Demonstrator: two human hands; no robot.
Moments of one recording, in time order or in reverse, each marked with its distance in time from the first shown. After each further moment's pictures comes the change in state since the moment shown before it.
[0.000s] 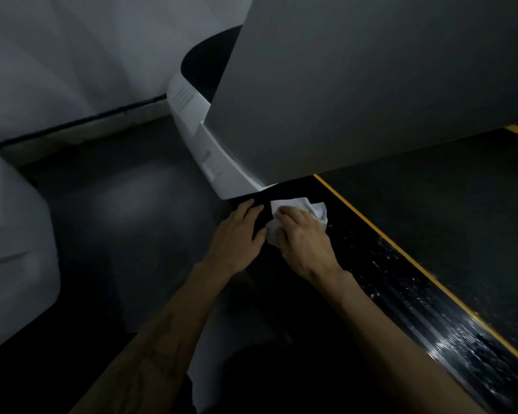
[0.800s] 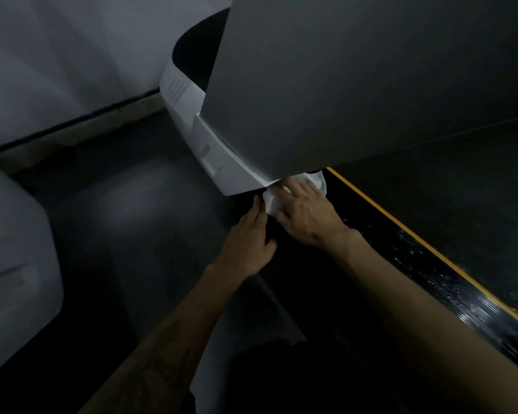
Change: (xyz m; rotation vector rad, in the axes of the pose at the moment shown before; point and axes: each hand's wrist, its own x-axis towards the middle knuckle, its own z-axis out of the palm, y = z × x) left_hand 0.017 -0.015 0.028 -0.010 -0.127 -0.004; right_hand 0.057 0.018 0.006 -0.104 -0.176 -0.019
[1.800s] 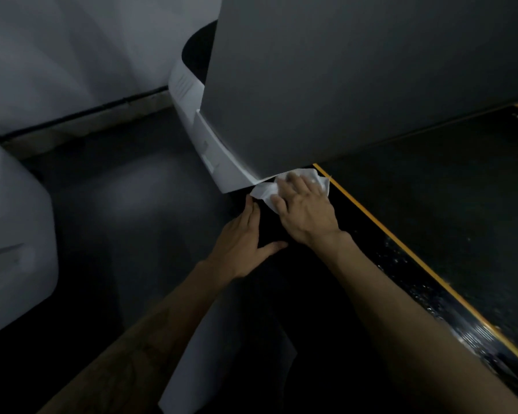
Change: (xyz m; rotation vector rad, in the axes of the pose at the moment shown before) left_hand -0.005 0.013 0.012 0.035 0.062 -0.019; right_hand -0.006 0.012 -0.005 0.012 0.034 0.130
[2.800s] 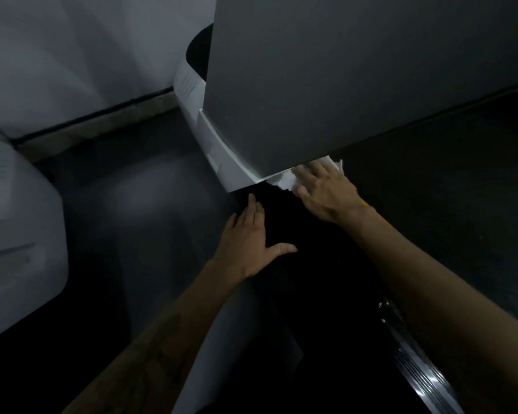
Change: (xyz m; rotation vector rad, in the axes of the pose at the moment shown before) left_hand 0.001 0.015 -0.005 0.197 -0.056 -0.080; right_hand 0.042 0.055 -0.005 -0.128 -0.100 -0.106
